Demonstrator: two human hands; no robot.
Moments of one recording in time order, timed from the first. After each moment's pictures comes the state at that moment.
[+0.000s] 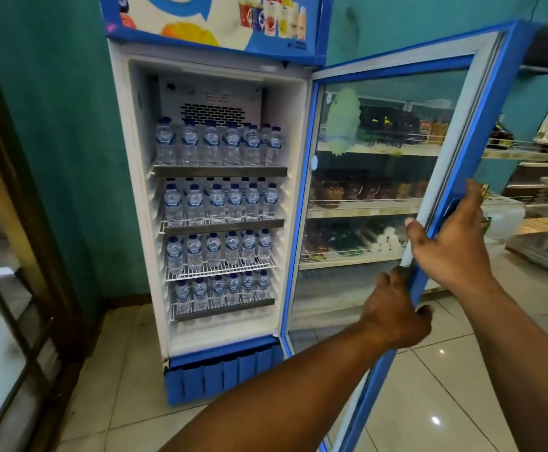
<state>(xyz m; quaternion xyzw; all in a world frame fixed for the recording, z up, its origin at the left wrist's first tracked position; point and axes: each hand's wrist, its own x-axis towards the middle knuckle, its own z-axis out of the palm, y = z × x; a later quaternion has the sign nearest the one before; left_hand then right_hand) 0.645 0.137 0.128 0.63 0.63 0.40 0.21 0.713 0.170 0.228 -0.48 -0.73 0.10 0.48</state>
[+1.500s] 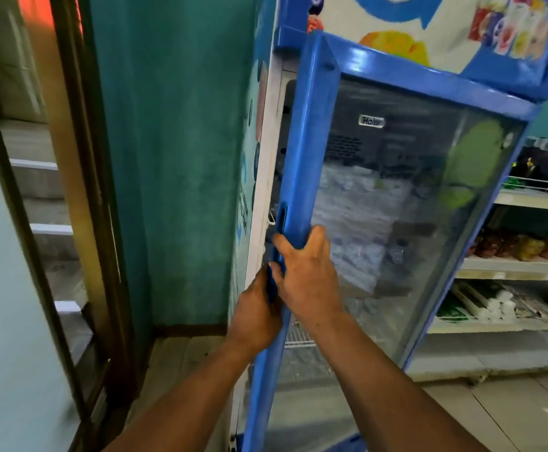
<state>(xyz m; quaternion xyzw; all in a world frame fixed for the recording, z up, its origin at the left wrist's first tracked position) 0.041 0.088 0.083 0.45 0.70 0.56 0.05 0.119 0.148 0.164 -0.27 -0.88 -0.06 0.37</state>
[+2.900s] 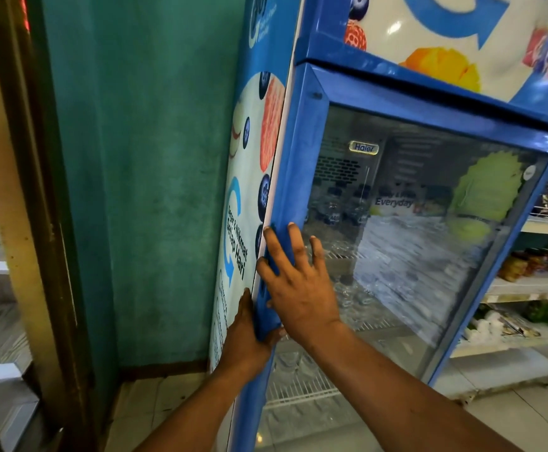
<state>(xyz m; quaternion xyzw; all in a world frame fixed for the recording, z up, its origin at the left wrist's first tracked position) -0.085 0.187 0.040 0.42 0.68 0.58 0.17 0.012 0.219 0.182 -0.25 -0.89 -0.30 0.24</state>
